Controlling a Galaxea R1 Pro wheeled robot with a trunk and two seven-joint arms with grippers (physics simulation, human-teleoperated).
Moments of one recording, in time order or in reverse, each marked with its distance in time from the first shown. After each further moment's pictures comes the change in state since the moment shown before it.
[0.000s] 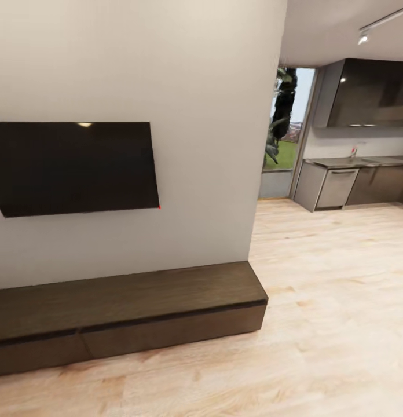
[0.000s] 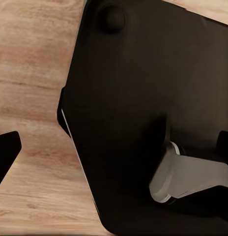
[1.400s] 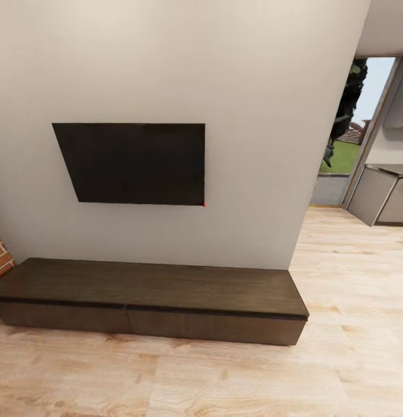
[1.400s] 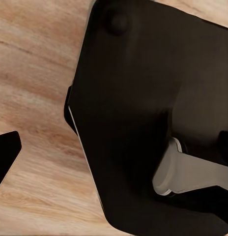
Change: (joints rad) left arm 0.000 0.003 -0.001 -0.002 -0.001 -0.037 -0.001; right arm 0.000 -0.001 0.000 0.003 0.000 -0.031 0.005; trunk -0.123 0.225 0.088
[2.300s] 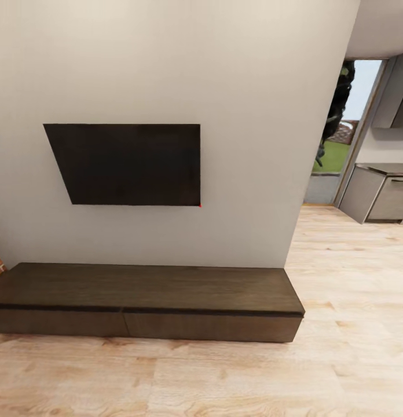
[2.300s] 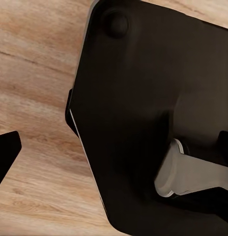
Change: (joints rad) left arm 0.000 0.003 -0.008 -0.002 -0.009 -0.001 0.000; right arm 0.000 -0.004 0.000 0.002 -0.001 -0.046 0.005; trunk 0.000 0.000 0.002
